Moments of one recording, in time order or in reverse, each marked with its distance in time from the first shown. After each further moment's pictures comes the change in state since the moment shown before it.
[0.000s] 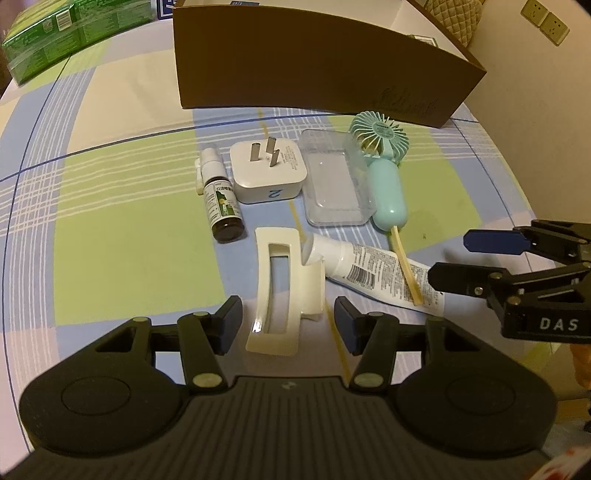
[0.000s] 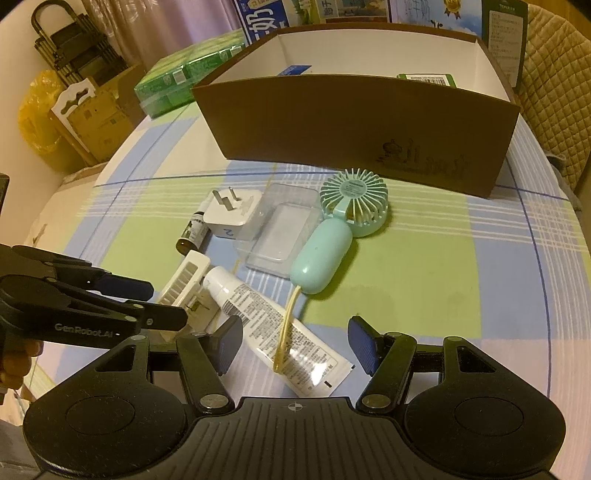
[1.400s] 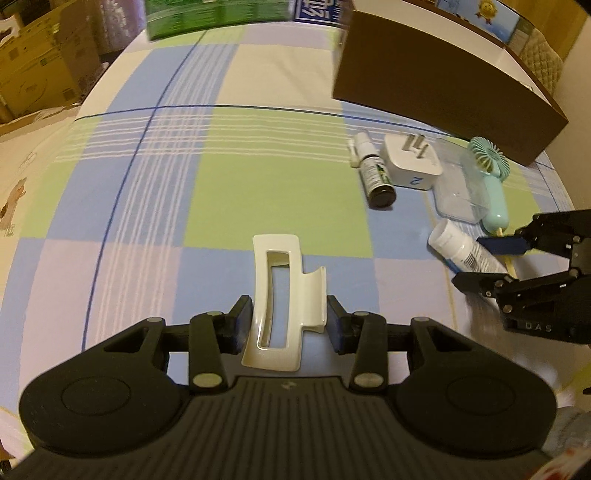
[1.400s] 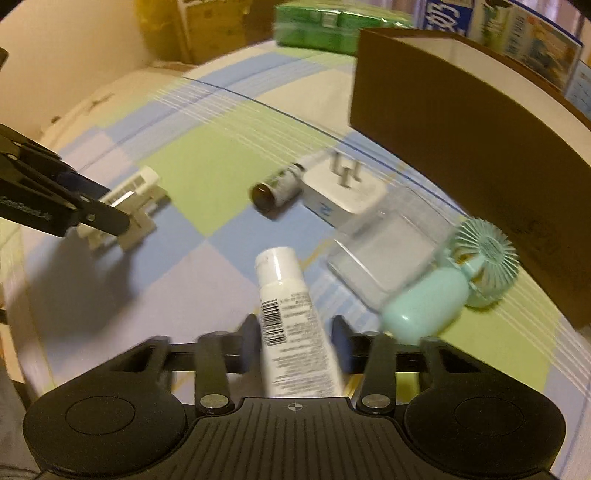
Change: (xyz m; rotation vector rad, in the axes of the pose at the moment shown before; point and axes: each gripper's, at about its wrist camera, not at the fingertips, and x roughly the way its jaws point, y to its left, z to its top) left arm -0.034 0.069 -0.063 -0.223 -0.098 0.190; right arm 0.070 0.057 -0.006 -0.533 0.073 0.084
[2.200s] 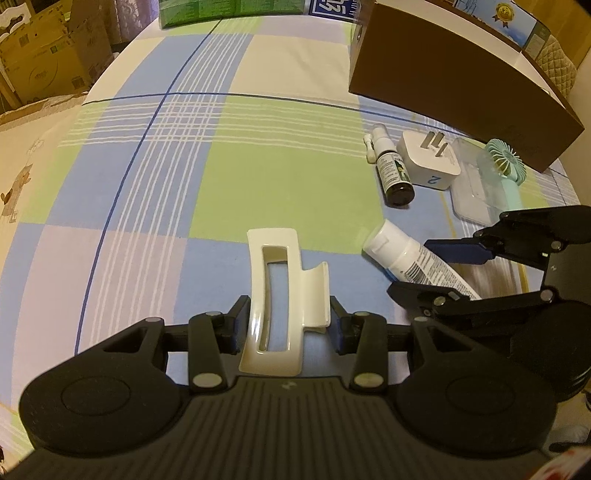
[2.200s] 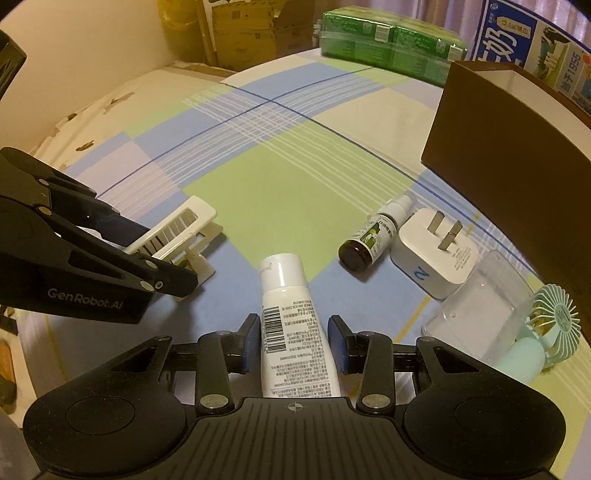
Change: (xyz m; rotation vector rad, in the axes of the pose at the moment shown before) left arm 0.013 0.002 0.000 -0.031 0.009 0.017; right arm 0.035 0.056 0.040 -0.038 -0.016 0.018
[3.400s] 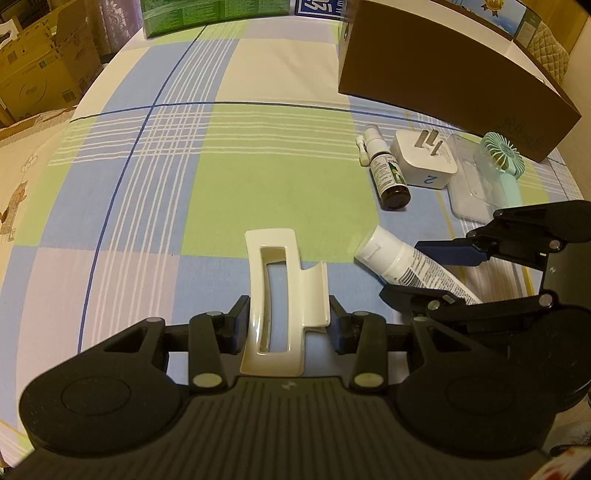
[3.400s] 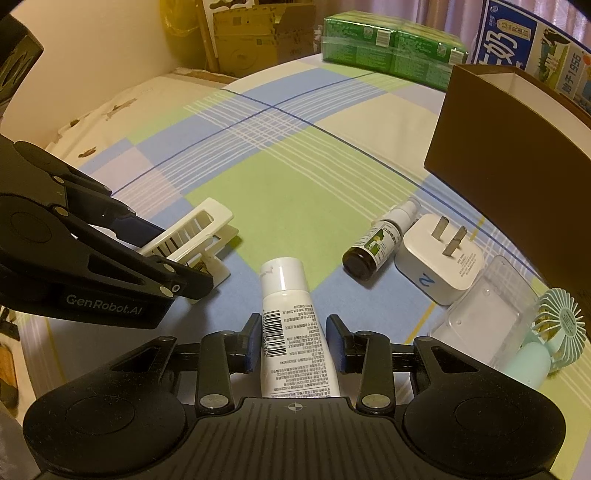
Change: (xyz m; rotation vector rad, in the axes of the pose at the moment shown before) left arm 0.005 -0.004 0.006 0.048 -0.001 0.004; right arm -0.004 0.001 -0.002 0.000 -0.021 0.018
